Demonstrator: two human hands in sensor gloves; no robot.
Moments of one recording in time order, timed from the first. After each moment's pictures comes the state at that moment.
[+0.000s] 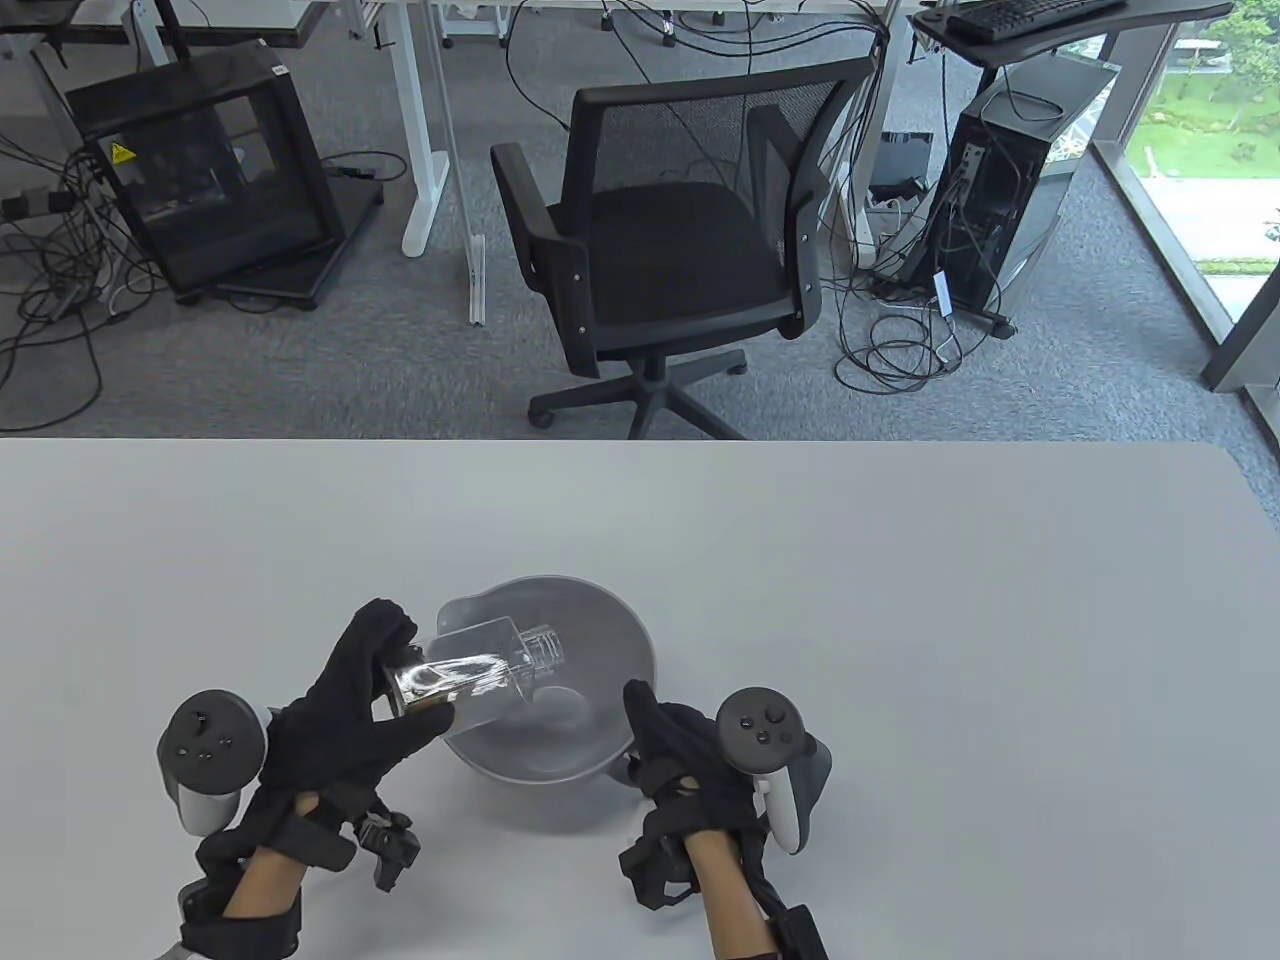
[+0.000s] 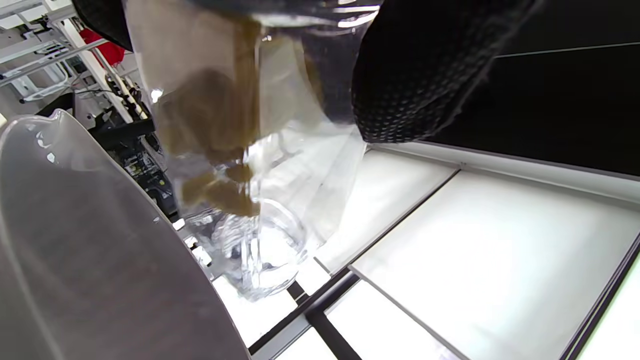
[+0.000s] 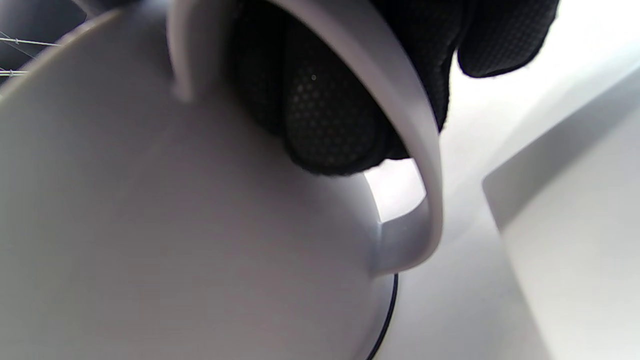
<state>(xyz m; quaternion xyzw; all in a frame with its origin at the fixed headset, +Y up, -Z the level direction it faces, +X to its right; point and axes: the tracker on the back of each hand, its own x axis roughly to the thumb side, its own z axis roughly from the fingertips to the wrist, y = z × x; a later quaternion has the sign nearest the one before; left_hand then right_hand) -0.266 -0.649 -0.297 0.13 -0.20 0.52 0.82 0.077 -0.741 -0.329 -0.04 0.04 0.87 0.48</state>
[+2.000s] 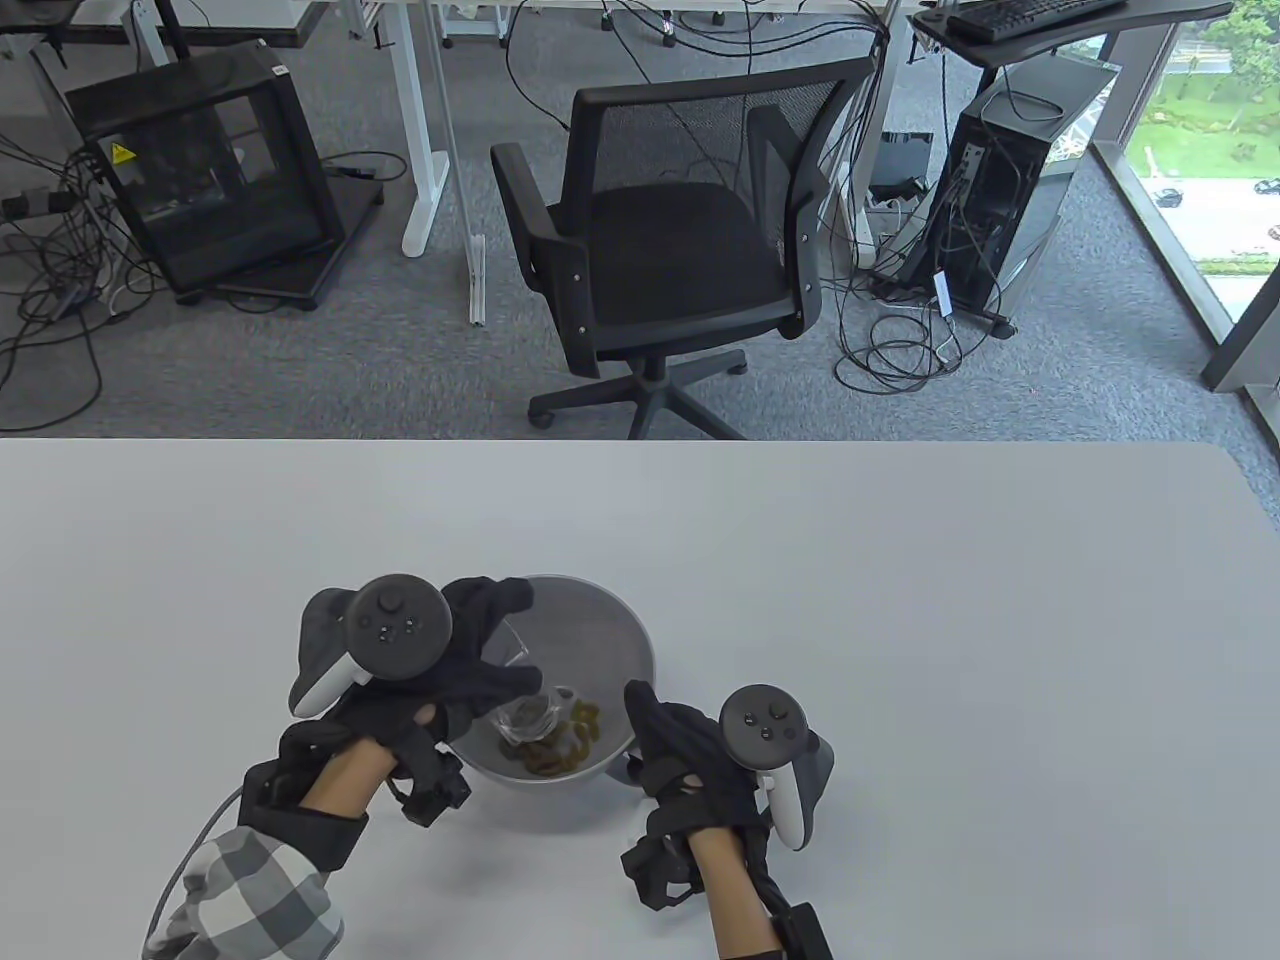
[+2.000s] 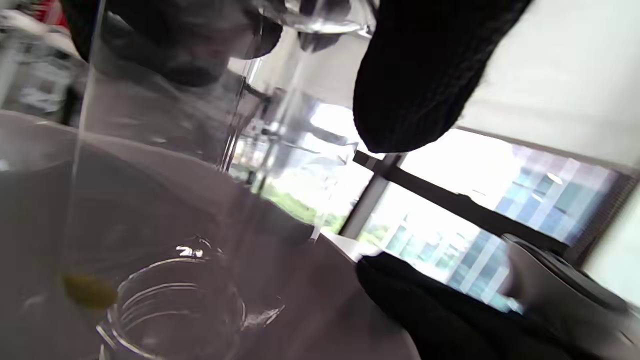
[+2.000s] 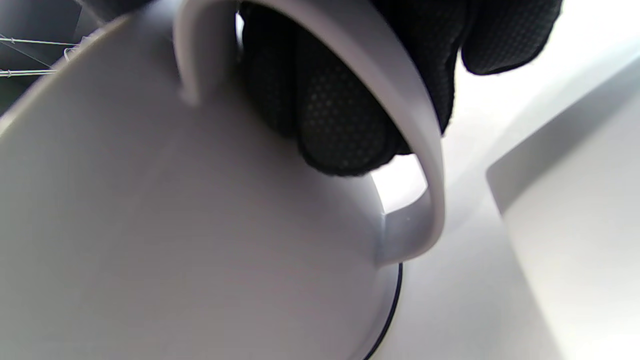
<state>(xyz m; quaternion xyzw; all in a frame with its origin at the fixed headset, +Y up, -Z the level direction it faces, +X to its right) -0.178 -0.594 -0.334 0.01 -0.32 0.22 0.92 0.077 -0.740 -0.330 -0.03 0.06 0.87 0.49</state>
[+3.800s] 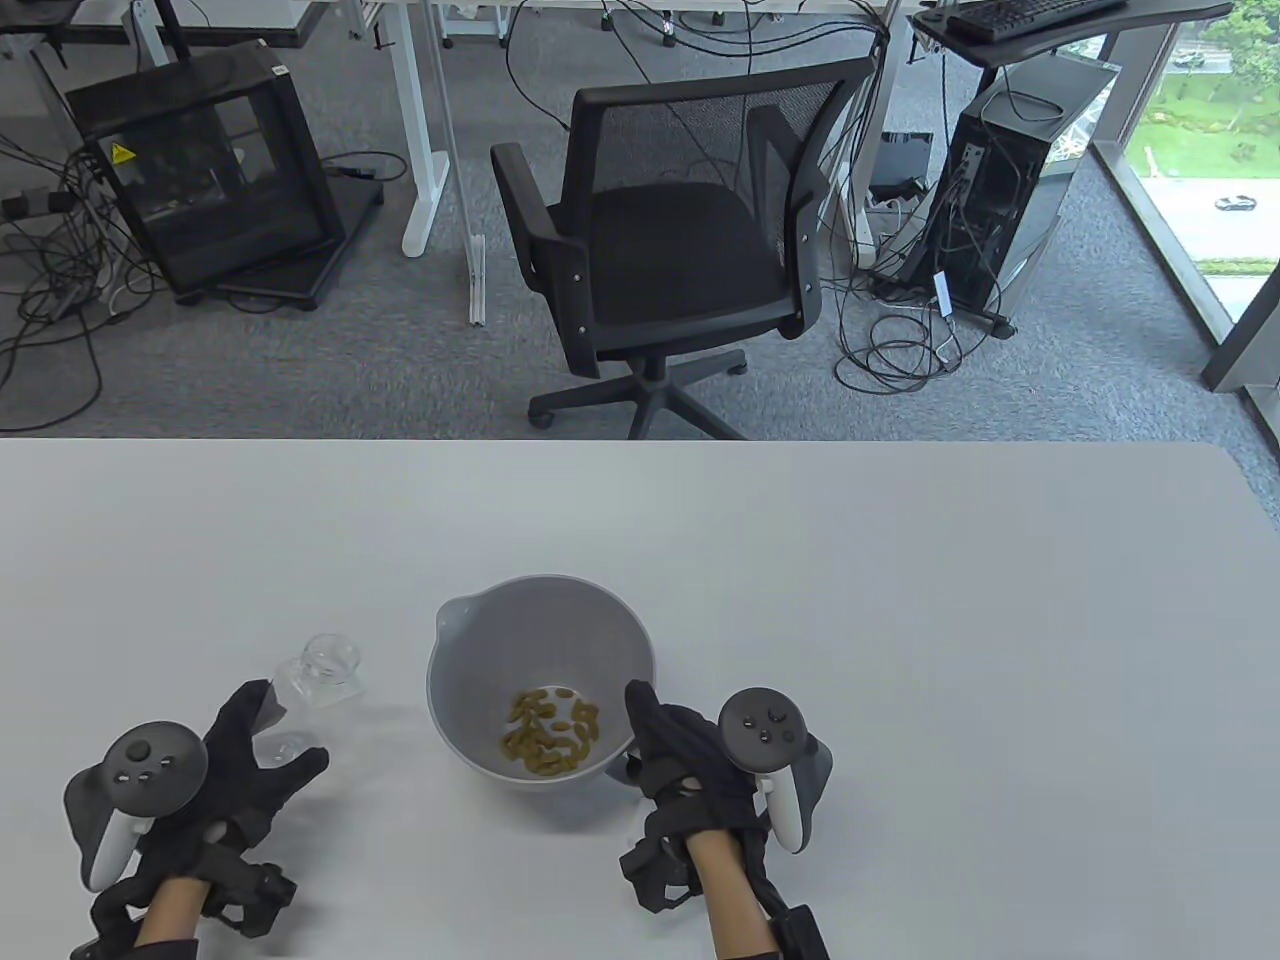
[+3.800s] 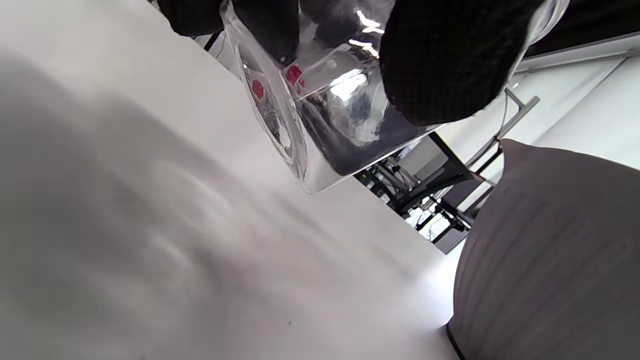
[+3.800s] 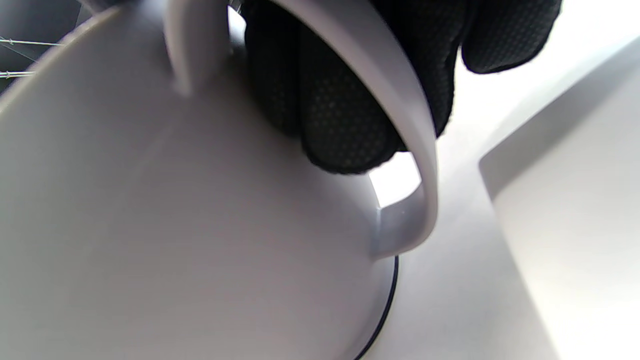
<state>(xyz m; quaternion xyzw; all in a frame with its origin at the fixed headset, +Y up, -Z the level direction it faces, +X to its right) -0.388 -0.751 -0.285 -0.01 0.05 0.36 0.93 0.077 -0.742 -0.328 -0.03 0.06 0.87 0.50</state>
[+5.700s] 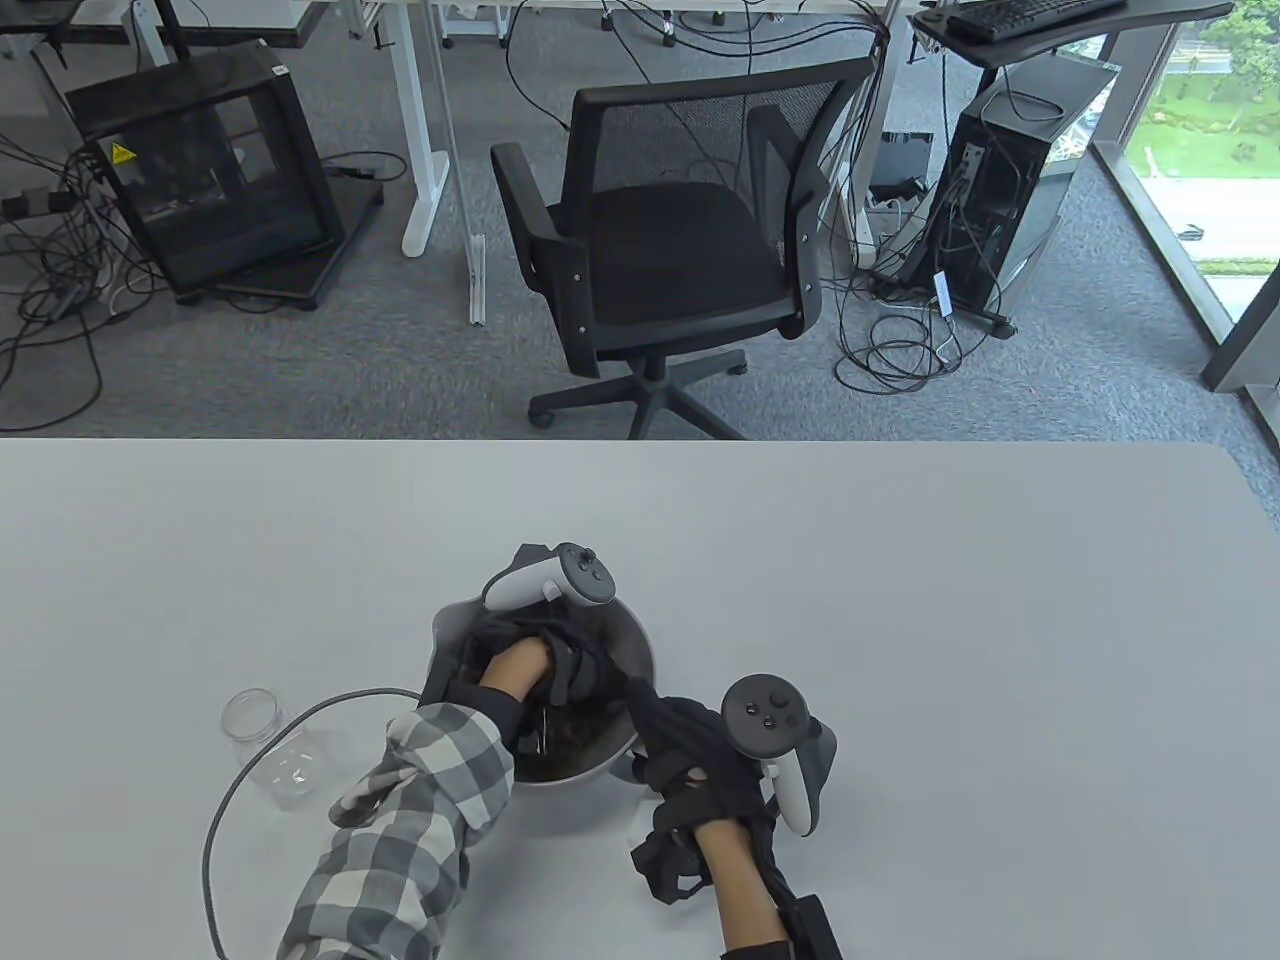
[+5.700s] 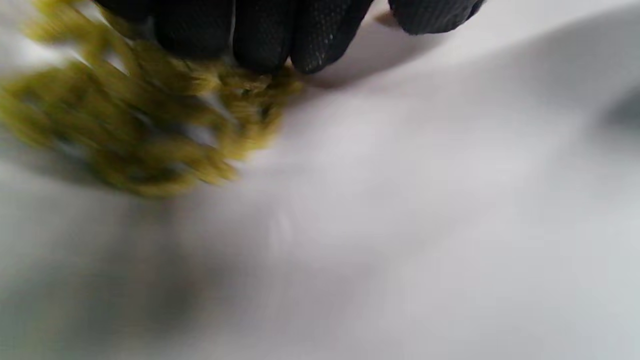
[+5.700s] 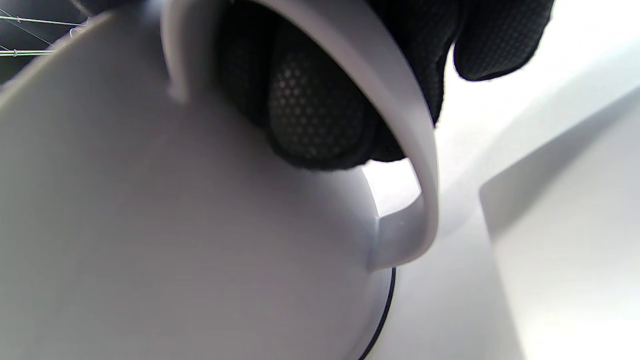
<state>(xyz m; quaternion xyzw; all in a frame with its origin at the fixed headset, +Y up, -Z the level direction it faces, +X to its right) -0.105 -0.733 -0.450 -0.54 -0.13 0.28 0.79 0.079 -0.739 -0.338 -0.01 0.07 0.87 0.48</state>
